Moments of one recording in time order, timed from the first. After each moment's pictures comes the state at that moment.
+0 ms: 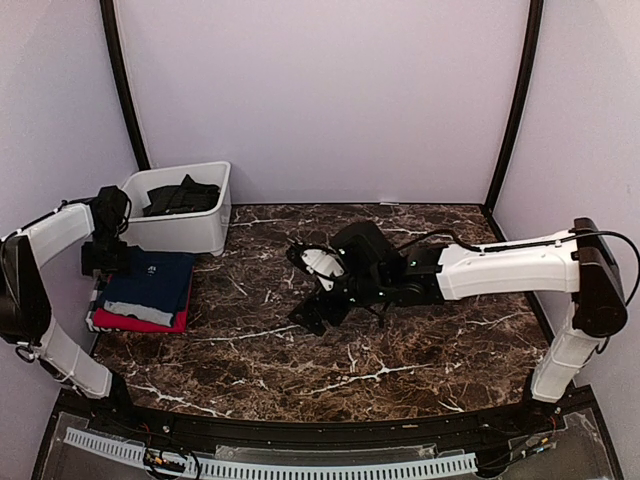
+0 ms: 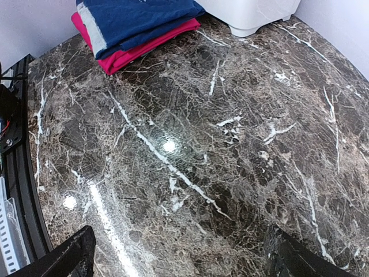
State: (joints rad) left arm 0.12 1.50 1.15 -0.92 -0.52 -0.24; right arm 1.09 1.70 1.21 -0.19 -0.03 0.04
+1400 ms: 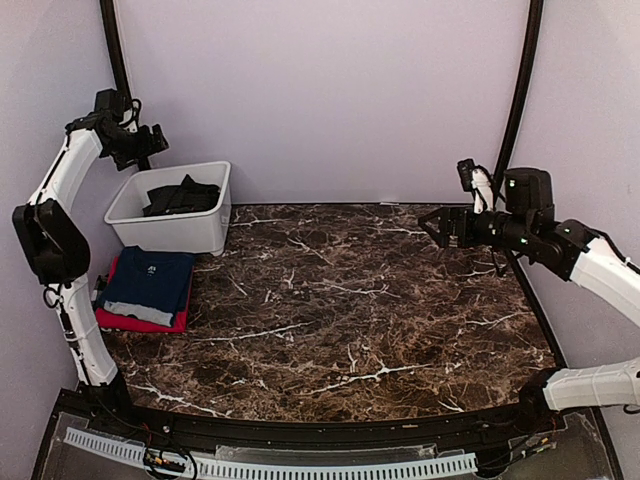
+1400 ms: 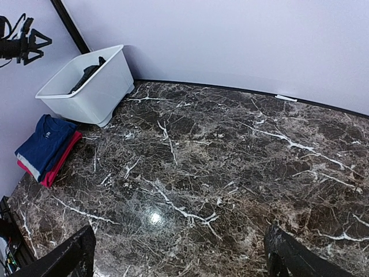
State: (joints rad) left arm 0.12 1.94 2.20 -0.90 0.14 -0.24; right arm 0.49 1.04 0.96 -0.33 -0.17 0.22
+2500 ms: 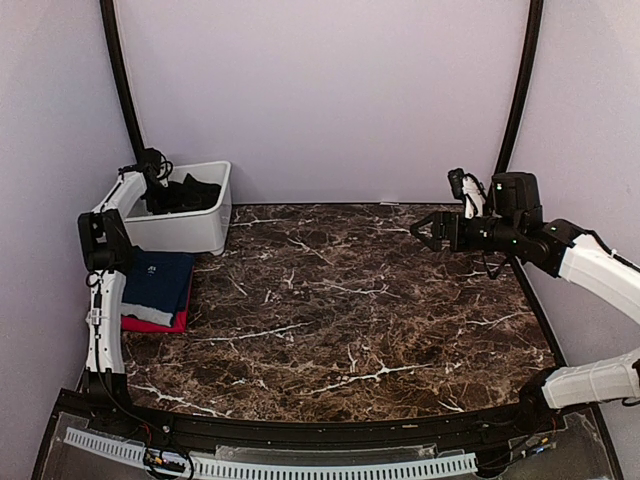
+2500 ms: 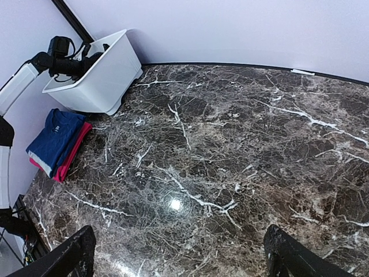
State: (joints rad) left arm 0.12 2.65 2.60 -0.87 0.03 -0.16; right arm 0.47 1.11 0.94 -0.32 -0.25 0.29
